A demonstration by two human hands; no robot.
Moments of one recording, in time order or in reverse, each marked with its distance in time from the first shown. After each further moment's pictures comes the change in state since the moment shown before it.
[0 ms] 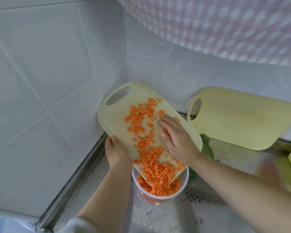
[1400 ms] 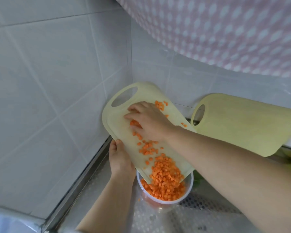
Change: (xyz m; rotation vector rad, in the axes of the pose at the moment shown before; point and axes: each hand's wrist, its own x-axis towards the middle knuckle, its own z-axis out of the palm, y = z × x) left_hand -0.005 0.004 -0.012 -0.141 -0.167 -0.015; right_hand 0.098 -0.066 -0.003 -0.220 -0.139 -0.332
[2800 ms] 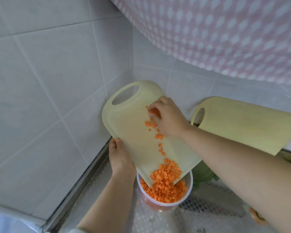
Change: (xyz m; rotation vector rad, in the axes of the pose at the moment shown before) left_hand -0.011 0.015 0.015 0.086 0.088 0.075; right_hand -0.015 0.030 -0.022 0.180 0.190 0.304
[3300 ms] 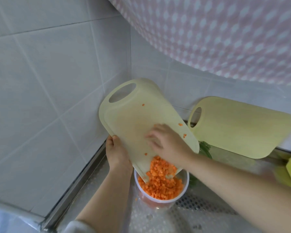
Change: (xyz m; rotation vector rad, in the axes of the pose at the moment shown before) left_hand 0.001 0.004 0.002 0.025 0.048 0.000; right_hand -0.074 -0.019 -0.002 0.093 -0.159 -0.103
